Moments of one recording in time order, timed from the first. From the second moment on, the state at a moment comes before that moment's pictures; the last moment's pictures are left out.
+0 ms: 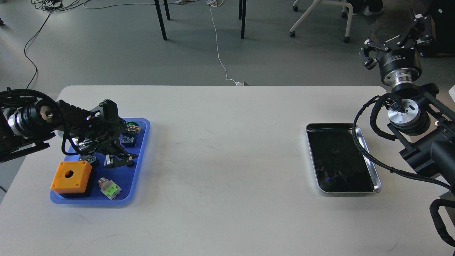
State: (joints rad) left arm -1.28 0.67 0.44 -1.08 2.18 -0.05 -0.49; right arm 0.81 -0.37 0.82 0.71 0.16 0.16 0.49
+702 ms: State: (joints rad) left arm -1.23 0.64 0.47 -1.03 2.18 -0.04 -0.49; right arm 0.81 -0.37 0.82 0.71 0.16 0.16 0.49
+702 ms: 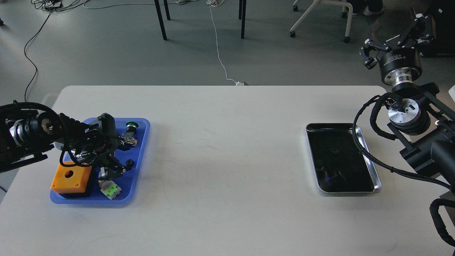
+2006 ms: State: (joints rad) left arm -1.20 0.62 0.48 -0.97 2.18 -0.02 -0.49; right arm 0.81 -0.37 0.82 0.71 0.16 0.16 0.49
